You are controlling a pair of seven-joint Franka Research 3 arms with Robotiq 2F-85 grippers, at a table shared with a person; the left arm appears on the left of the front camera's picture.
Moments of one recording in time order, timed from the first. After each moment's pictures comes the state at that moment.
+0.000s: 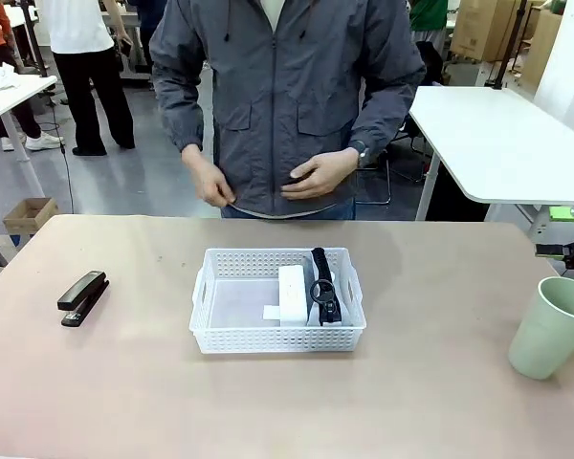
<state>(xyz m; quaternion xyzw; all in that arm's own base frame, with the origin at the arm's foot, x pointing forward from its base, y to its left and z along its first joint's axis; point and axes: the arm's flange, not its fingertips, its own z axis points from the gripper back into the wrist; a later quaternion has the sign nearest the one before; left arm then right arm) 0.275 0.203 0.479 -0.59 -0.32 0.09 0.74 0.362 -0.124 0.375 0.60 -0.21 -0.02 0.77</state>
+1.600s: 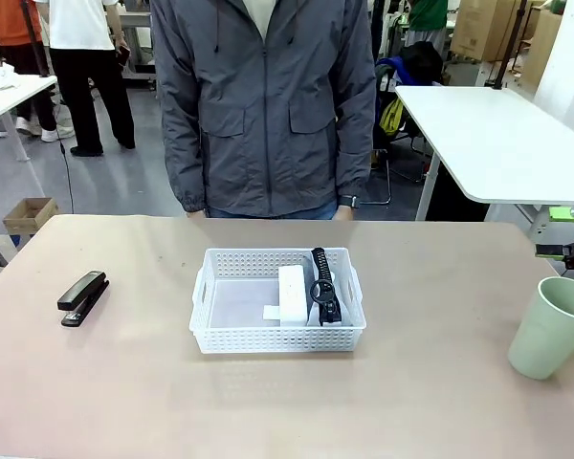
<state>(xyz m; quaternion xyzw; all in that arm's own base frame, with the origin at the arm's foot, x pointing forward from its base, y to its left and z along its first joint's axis) 0.261 0.178 0.513 -0.40 -0.28 0.05 0.87 0.362 -0.124 0.375 0.60 -0.20 -0.02 0.77</state>
